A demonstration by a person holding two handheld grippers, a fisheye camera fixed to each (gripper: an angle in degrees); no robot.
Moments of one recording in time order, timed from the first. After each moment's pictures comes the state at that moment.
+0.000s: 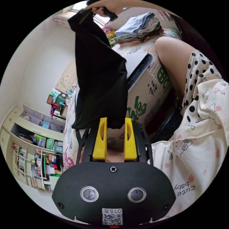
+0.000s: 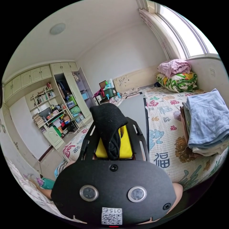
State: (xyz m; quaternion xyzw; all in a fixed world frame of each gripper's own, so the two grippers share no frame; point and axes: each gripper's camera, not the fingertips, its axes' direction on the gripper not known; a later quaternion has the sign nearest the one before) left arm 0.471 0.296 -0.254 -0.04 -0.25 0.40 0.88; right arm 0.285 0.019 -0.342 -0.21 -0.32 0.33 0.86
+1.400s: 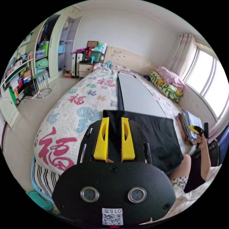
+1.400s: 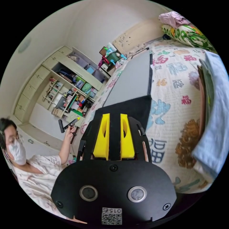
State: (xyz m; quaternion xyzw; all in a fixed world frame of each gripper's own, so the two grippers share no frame) left arm -0.212 0.280 -0.294 0.03 -0.06 -0.09 0.99; right arm 0.481 0.021 -0.136 -0.41 -0.47 0.34 0.70
